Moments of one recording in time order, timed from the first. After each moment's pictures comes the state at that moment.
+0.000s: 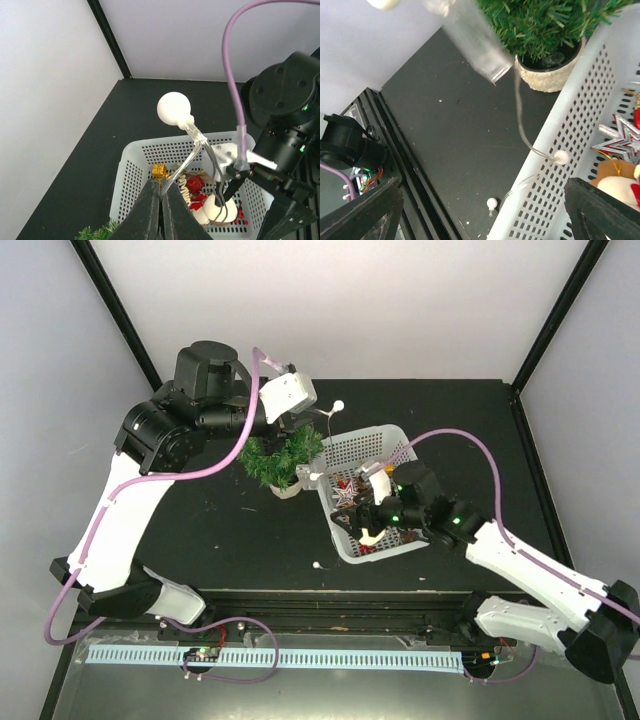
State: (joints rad) left arm -0.65 1.44 2.08 -1.08 0.44 0.44; right arm 0.79 1.02 0.86 -0.39 -0.33 0.32
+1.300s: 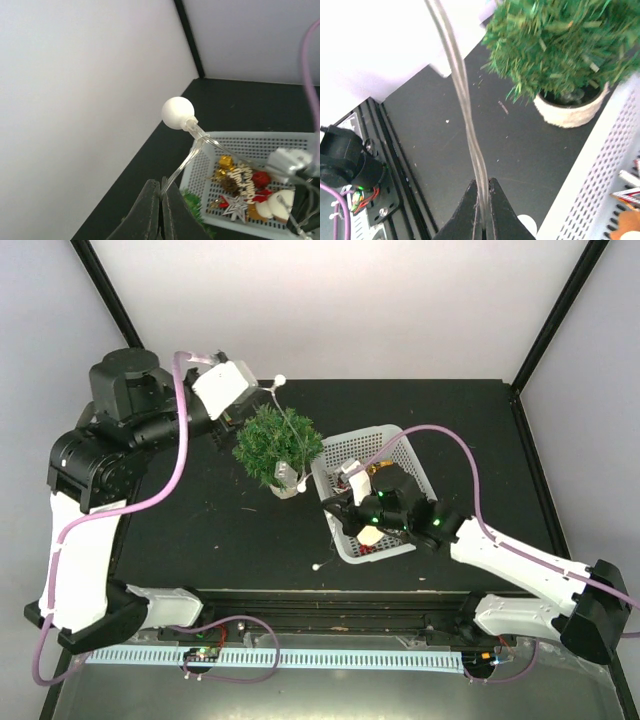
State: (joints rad) left arm -0.53 1.30 2.13 -1.12 0.28 0.47; right arm 0.92 1.15 0.84 -0.16 -0.23 0.31
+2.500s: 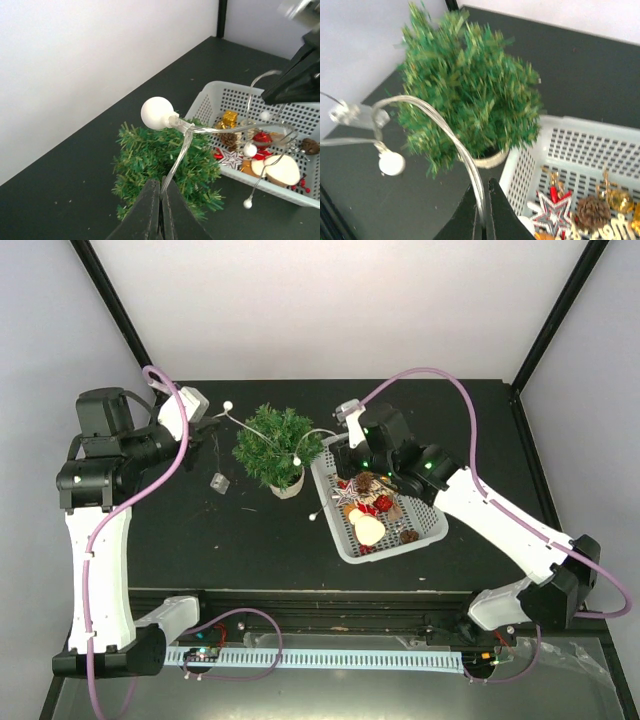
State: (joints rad) left arm 0.09 1.08 1.57 -1.02 0.70 0.51; right arm 0.80 1.41 1.43 -0.57 0.00 0.25
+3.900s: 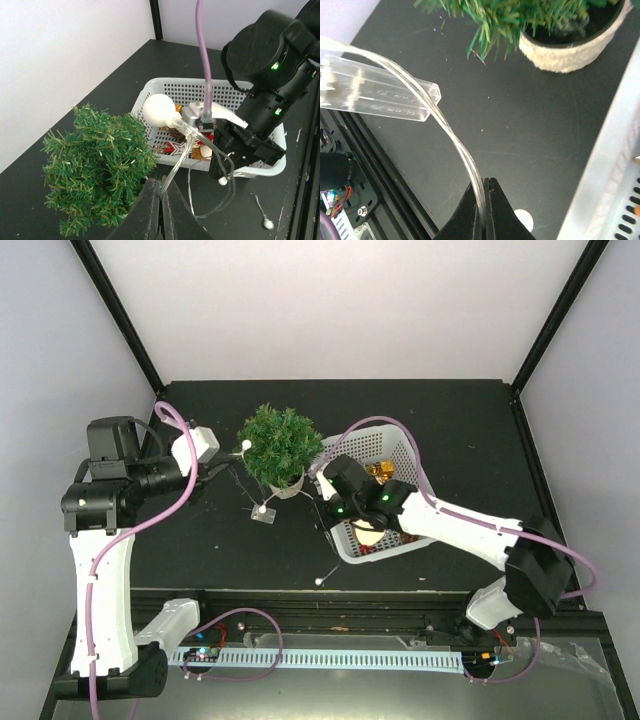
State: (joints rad) left arm 0.09 0.96 1.43 -1.13 0.94 0.71; right arm 0.95 1.48 1.12 -0.40 -0.17 0.41
